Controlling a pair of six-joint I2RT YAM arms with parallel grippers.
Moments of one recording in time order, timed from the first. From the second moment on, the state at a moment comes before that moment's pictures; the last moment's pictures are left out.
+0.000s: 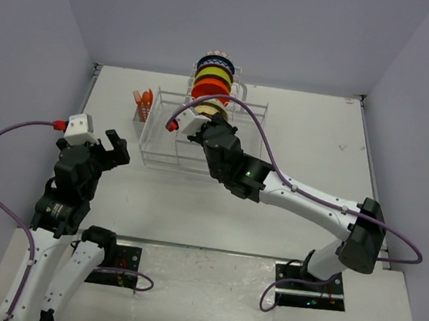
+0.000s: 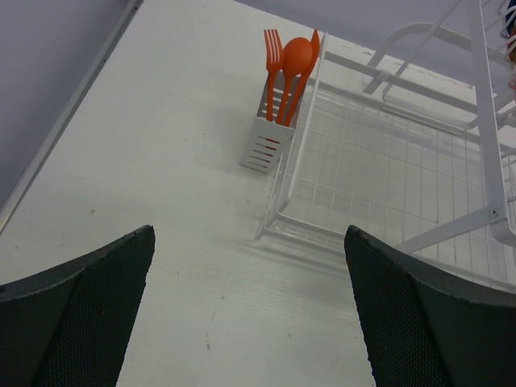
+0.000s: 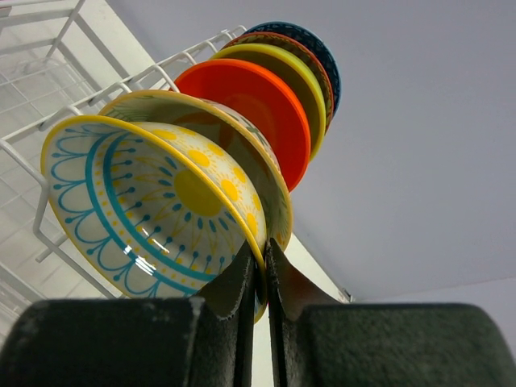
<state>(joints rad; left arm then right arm) -0.20 0.51 0.80 -0.58 -0.33 -0.33 1.10 1.55 1.37 0.03 0.80 -0.73</state>
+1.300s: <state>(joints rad) -0.20 0.52 0.80 -0.58 -0.33 -0.33 1.11 1.49 1.33 0.13 0.82 -0.80</state>
